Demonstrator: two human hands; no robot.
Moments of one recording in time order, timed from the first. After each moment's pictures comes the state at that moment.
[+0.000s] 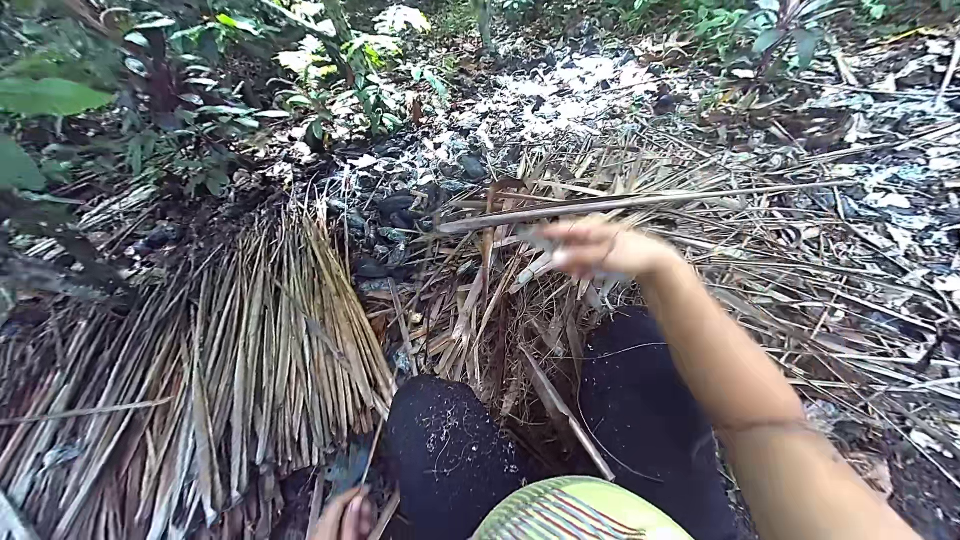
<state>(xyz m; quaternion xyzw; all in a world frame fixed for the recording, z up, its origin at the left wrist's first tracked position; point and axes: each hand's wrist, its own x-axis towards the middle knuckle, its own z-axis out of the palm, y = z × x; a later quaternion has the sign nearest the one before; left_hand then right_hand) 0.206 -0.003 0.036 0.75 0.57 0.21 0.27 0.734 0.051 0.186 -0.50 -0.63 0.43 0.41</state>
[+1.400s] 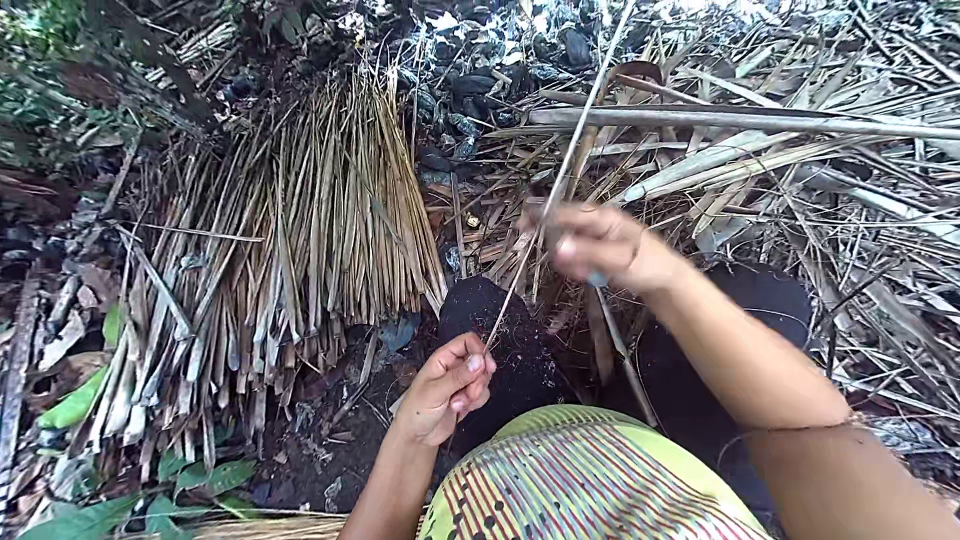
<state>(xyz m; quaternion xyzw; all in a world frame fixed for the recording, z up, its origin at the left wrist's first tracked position) 0.315 0.001 0.123 0.40 0.25 0.32 0.82 0.597 0.064 0.149 -0.24 -0.64 0.55 0.49</state>
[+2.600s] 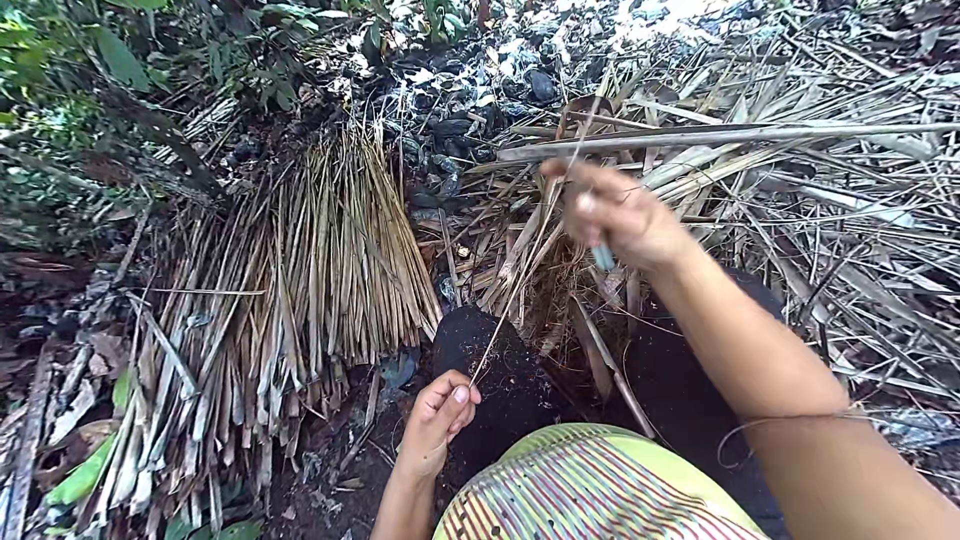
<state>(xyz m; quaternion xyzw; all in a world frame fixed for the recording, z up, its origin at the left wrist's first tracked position) 0.319 -0.006 0.103 0.53 0.31 0.37 0.70 0.651 0.077 0.160 -0.26 -0.59 0.50 0.59</state>
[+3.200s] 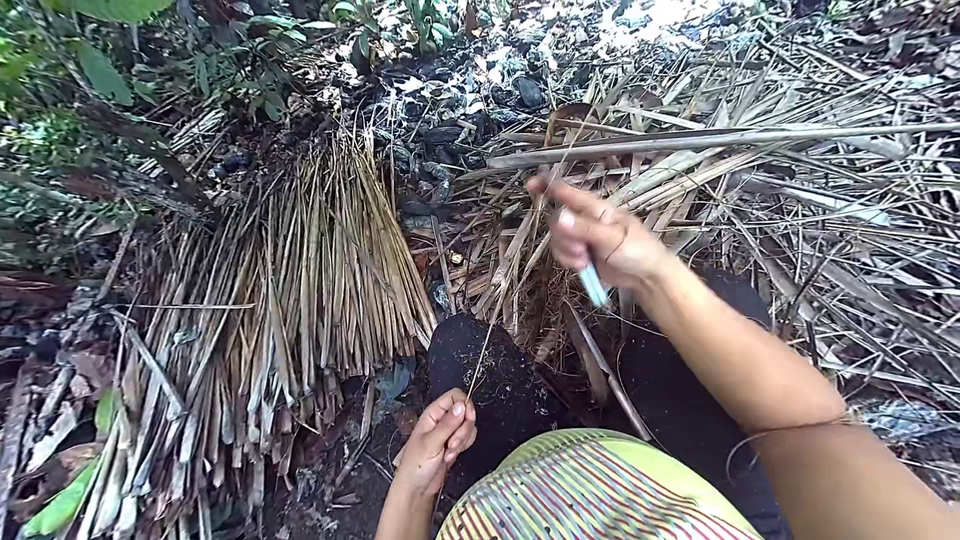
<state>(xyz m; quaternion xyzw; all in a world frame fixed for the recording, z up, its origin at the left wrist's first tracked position) 0.304 -0.007 0.079 0.41 0.30 0.31 0.80 0.641 0.070 0.148 -0.27 -0.49 0.60 0.57</state>
